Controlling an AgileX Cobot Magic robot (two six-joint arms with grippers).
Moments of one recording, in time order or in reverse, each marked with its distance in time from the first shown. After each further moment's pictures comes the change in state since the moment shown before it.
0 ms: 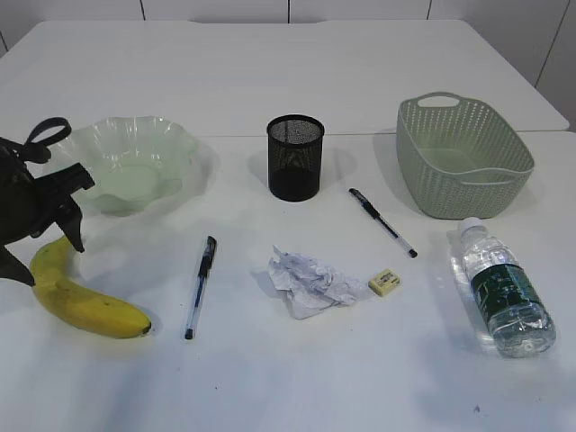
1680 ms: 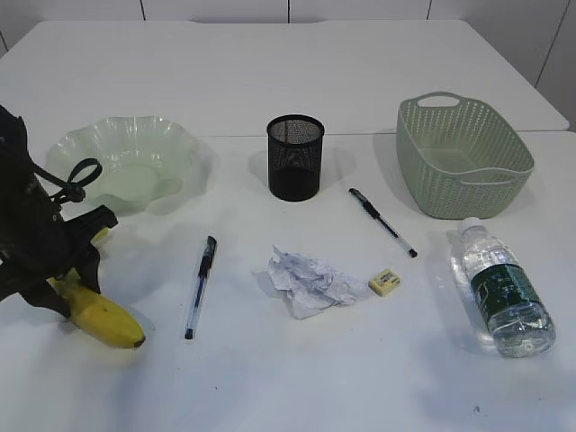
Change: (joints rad) left arm 0.000 0.190 -0.002 -0.081 -0.066 -0.051; right arm 0.000 0.000 0.000 -0.008 -0.005 0.000
